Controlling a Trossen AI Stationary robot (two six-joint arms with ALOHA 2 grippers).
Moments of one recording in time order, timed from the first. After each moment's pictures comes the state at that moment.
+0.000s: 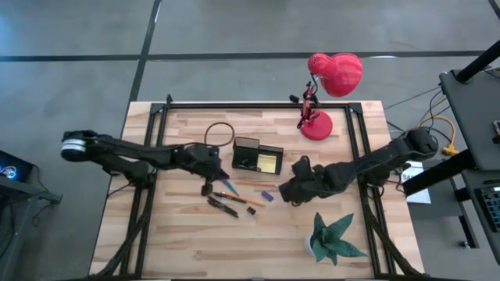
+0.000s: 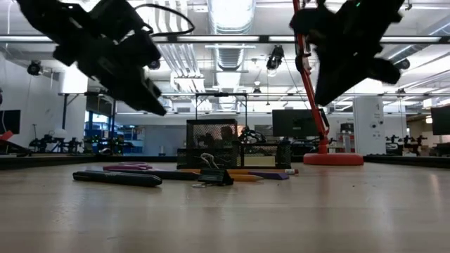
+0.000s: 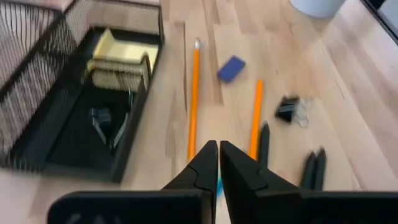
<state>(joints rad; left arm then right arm) 0.07 1.23 0.52 0.10 0.16 -0.02 0.33 1.50 1.00 -0.70 0.45 1.33</state>
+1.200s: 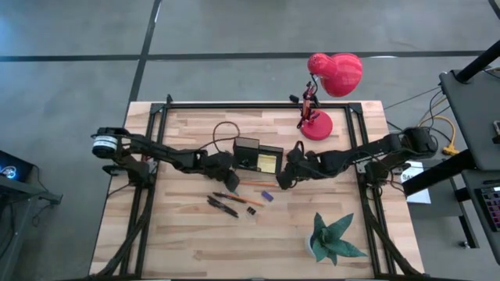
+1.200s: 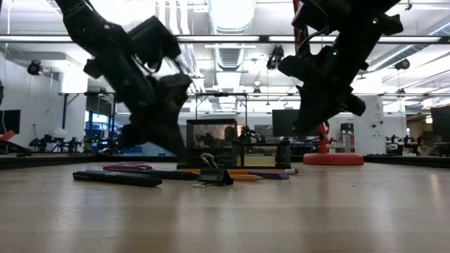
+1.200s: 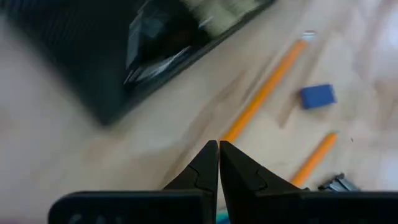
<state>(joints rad) 0.03 1.56 0.70 0.06 -0.02 -0.73 0.09 1.50 0.83 -0.40 0.37 0.96</state>
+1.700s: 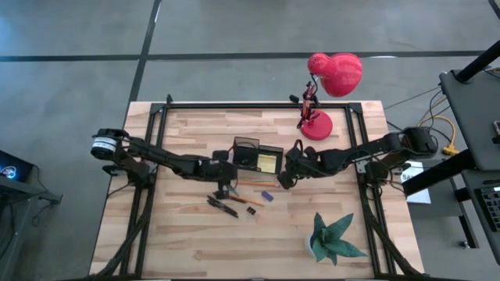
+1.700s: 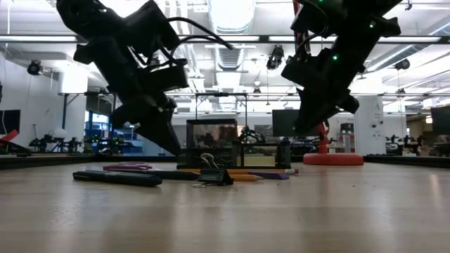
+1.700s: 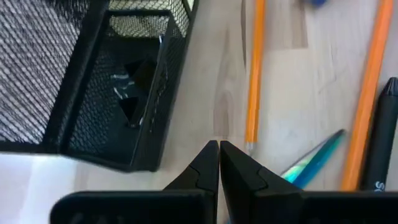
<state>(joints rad) -0.07 1.56 0.75 -0.09 -0.24 0.02 0.08 1.50 0.82 -0.40 0.40 0.82</state>
